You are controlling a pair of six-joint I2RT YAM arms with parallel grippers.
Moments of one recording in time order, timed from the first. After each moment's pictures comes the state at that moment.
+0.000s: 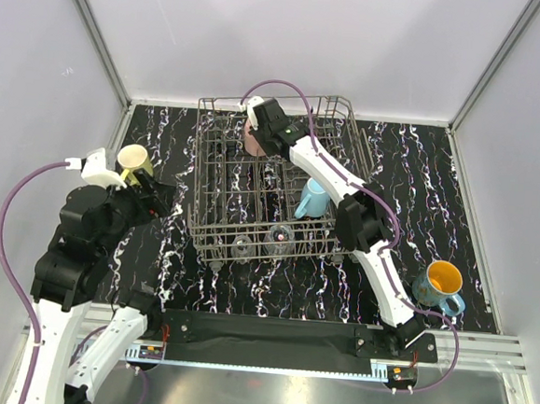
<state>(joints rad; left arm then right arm) -0.22 0.58 1.08 -0.83 -0.08 -0.51 0.67 2.46 2.38 -0.66 0.24 -0.21</state>
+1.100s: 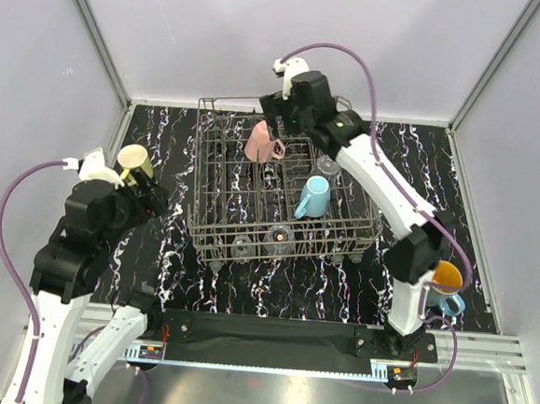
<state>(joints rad) -0.22 0.61 1.12 -0.95 -0.18 -0.55 0.66 1.99 2.14 -0.64 0.20 -0.02</state>
